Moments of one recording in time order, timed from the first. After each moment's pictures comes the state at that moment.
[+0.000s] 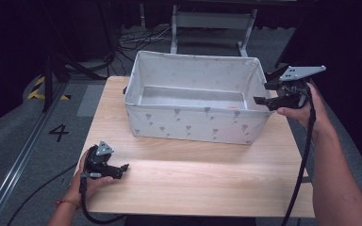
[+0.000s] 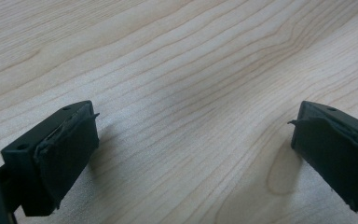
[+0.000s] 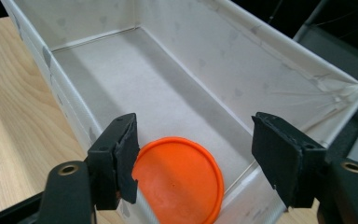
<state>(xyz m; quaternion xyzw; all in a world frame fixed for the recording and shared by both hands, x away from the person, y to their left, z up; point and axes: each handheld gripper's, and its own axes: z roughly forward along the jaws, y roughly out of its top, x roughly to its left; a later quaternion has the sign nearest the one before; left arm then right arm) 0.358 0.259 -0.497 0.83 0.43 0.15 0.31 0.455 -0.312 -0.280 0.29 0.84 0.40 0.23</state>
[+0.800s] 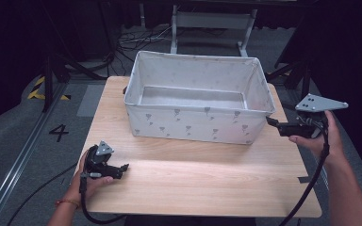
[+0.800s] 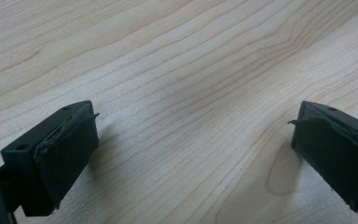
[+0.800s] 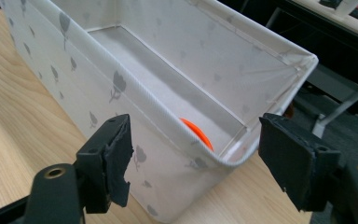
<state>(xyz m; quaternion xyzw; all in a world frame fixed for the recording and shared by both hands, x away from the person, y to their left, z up) 0.358 0.259 -0.497 0.83 0.43 0.15 0.31 0.380 -0.330 -0.306 0.31 0.81 0.39 0.30</state>
